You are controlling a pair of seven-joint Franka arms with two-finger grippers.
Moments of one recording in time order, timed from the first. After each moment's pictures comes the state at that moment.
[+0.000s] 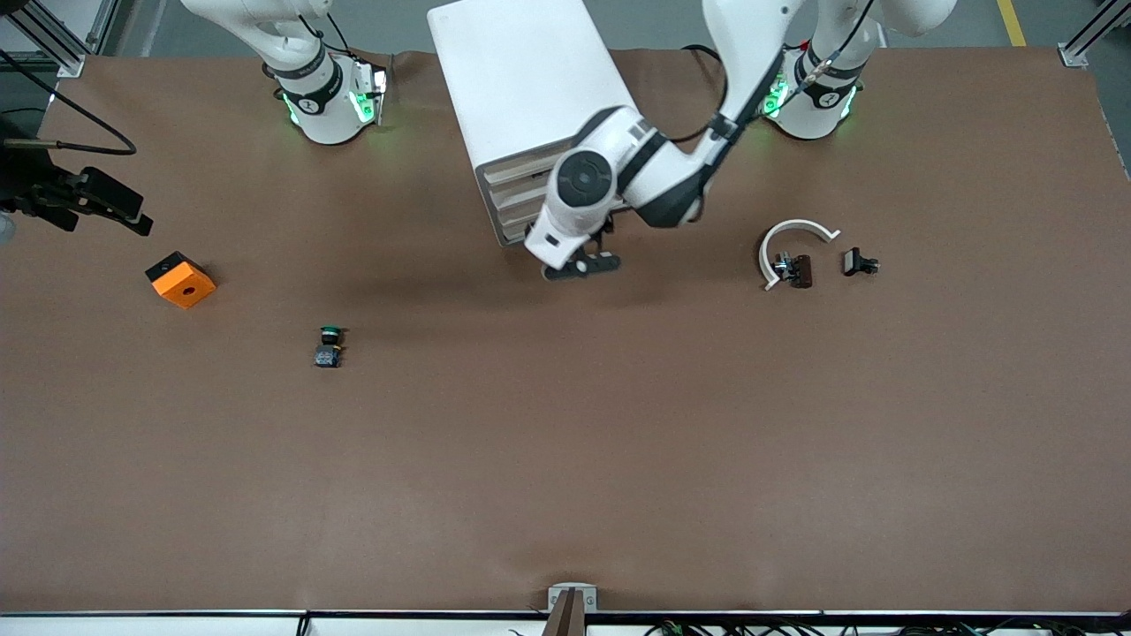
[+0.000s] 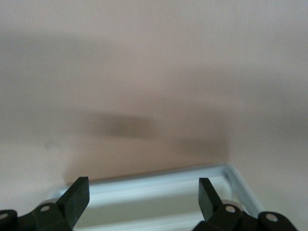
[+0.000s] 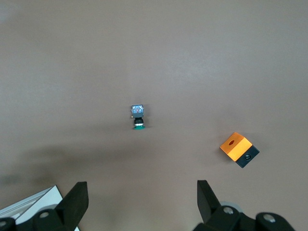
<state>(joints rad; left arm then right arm) -0.73 0.53 -0.11 -1.68 -0.23 2.11 -0.90 -0.03 -0.05 0.02 -1.60 0.04 1.55 0.09</state>
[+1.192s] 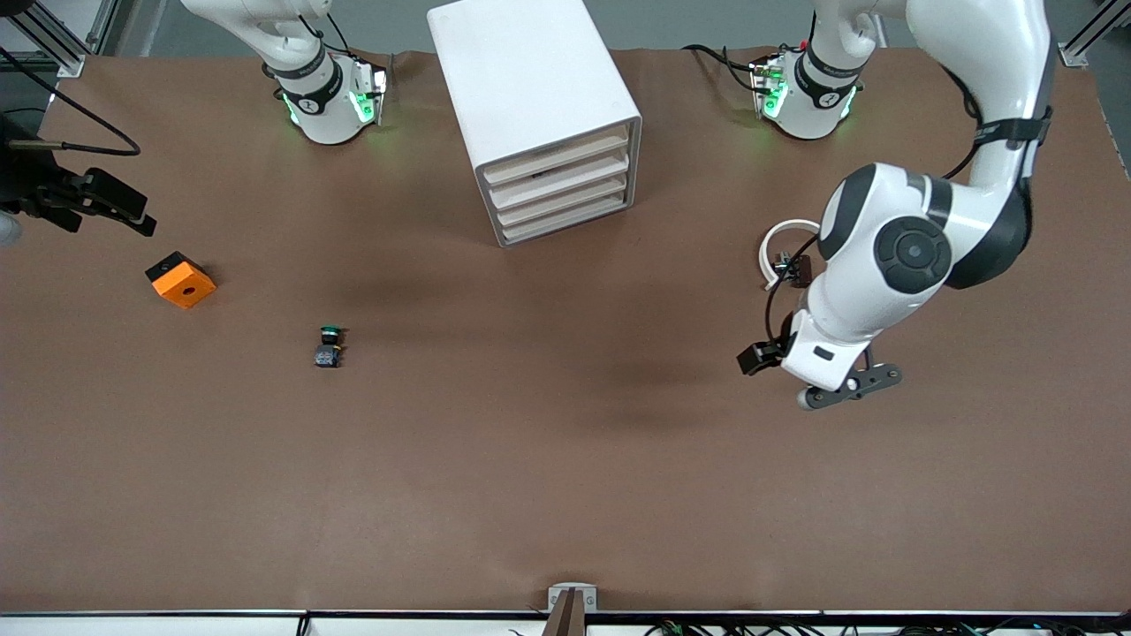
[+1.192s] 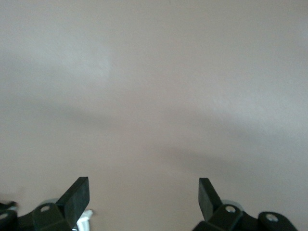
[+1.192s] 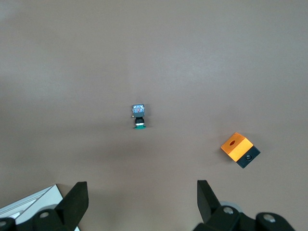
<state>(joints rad) -0.23 0.36 -0.11 -1.61 0.06 2.01 -0.63 -0.03 -0.05 0.02 -1.60 0.04 1.55 0.09</state>
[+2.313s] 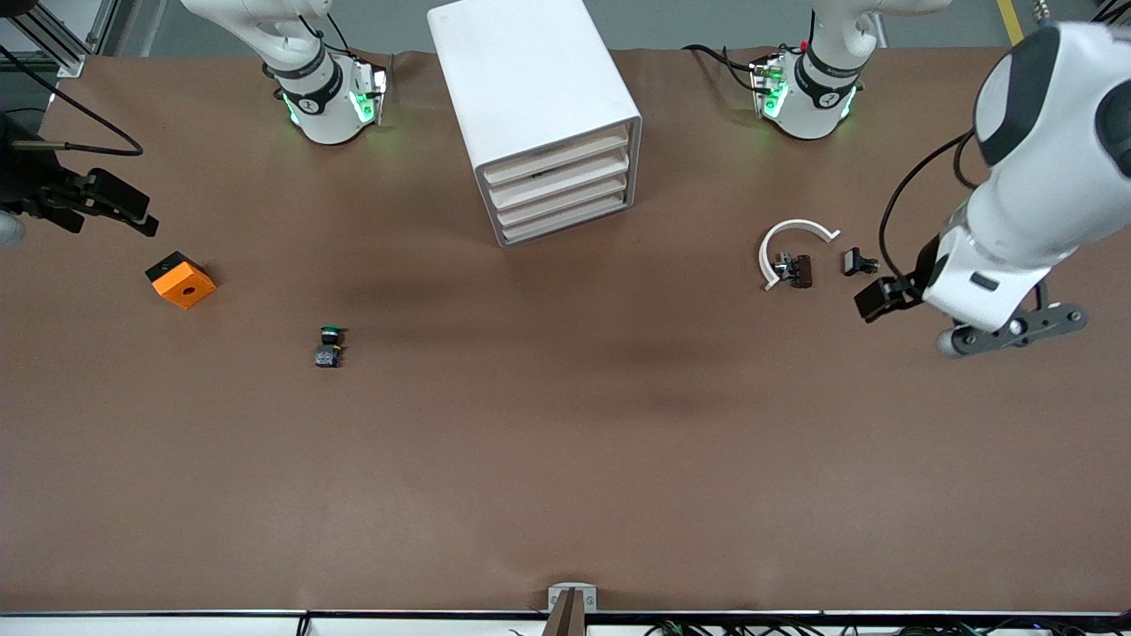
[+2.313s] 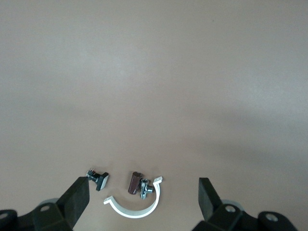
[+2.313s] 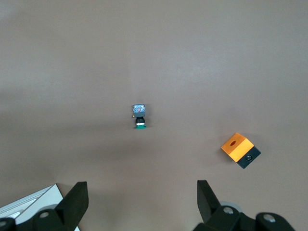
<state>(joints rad) -0.12 0.20 -0.11 -1.44 0.10 1.62 -0.44 -0.03 -0.05 0.03 -1.60 0.04 1.55 0.08</state>
